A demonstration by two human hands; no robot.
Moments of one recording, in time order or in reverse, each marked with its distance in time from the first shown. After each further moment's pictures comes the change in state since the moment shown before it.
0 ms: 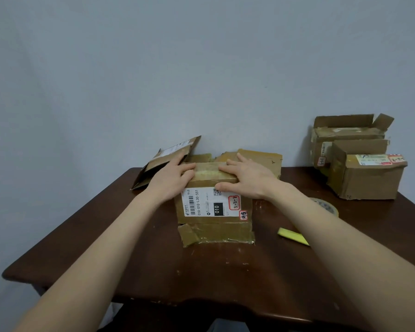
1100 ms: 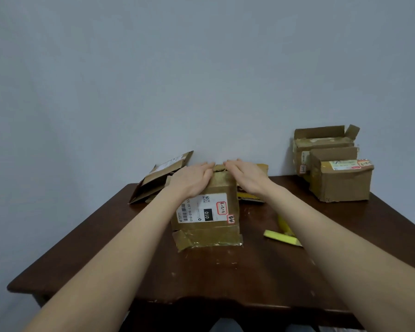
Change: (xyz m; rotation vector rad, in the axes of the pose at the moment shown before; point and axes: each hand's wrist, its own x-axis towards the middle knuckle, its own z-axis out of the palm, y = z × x) left_hand 0.008 0.074 -0.002 0.256 -0.092 0.143; right_hand -0.026 0.012 -0.016 0.436 0.271 0.096
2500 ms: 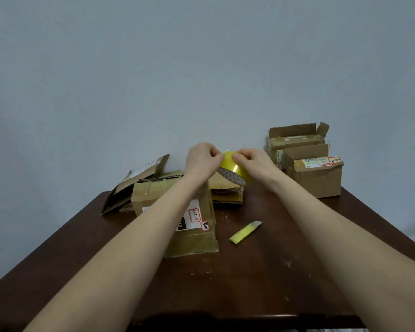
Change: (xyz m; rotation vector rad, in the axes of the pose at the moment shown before) left_hand 0.054 0.097 -0.003 -0.506 0.343 -0.148; right_hand -0.007 0.058 -0.055 0.326 0.258 0.126
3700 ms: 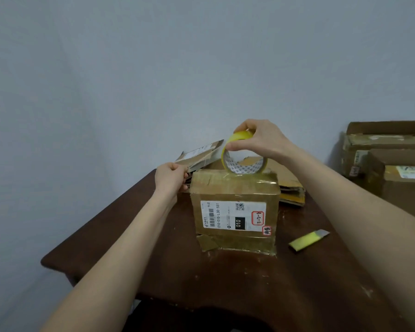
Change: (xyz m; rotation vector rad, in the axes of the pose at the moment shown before) left_hand -0.033 -0.168 -0.097 -0.537 0.345 -0.642; right_hand 0.057 -0.081 0.091 -0.013 -0.249 -0.194
